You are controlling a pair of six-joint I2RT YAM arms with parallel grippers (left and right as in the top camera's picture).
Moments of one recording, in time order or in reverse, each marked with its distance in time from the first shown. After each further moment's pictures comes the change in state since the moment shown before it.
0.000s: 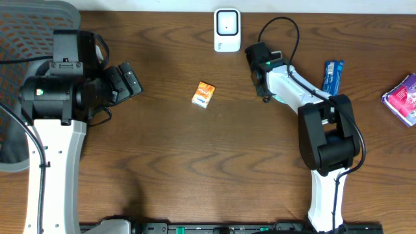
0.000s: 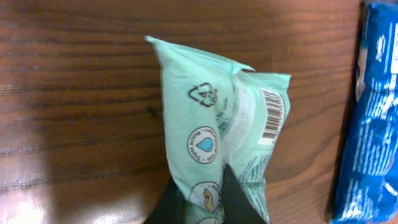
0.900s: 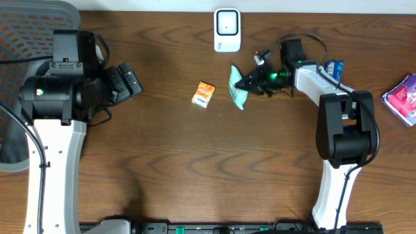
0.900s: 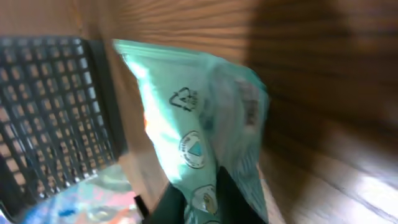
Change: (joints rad) left arm 0.000 0.000 0.000 0.000 0.000 0.000; right arm -0.215 0.023 -0.070 0.230 -1.477 0.163
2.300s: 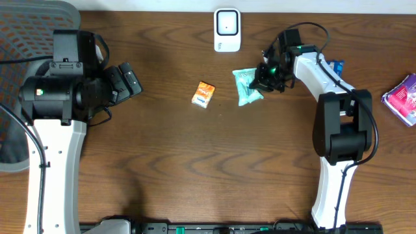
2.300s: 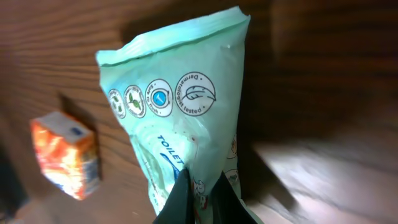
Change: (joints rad) left arm 0.000 0.000 0.000 0.000 0.000 0.000; right arm 0.026 0.049 0.209 -0.291 0.396 -0.106
